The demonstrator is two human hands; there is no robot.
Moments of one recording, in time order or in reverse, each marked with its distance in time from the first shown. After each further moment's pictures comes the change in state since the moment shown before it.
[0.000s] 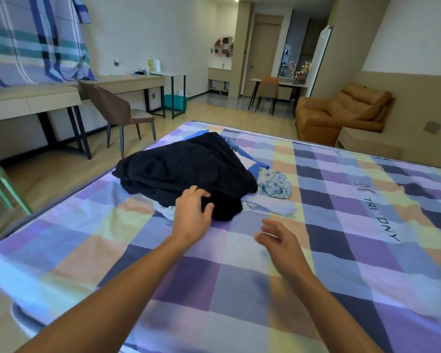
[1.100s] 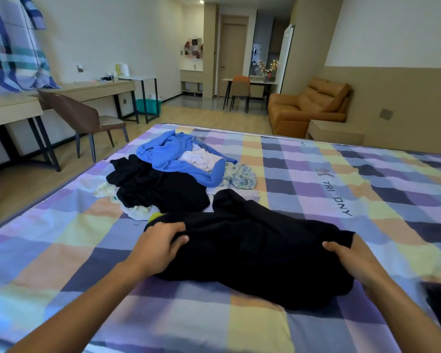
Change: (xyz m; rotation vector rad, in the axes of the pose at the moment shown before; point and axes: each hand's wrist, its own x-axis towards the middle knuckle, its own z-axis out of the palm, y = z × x) left_hand -0.064 0.029 -0.036 0.162 -0.468 0.172; right_hand -0.043 0.057 -0.202 -0.204 0.324 0.241
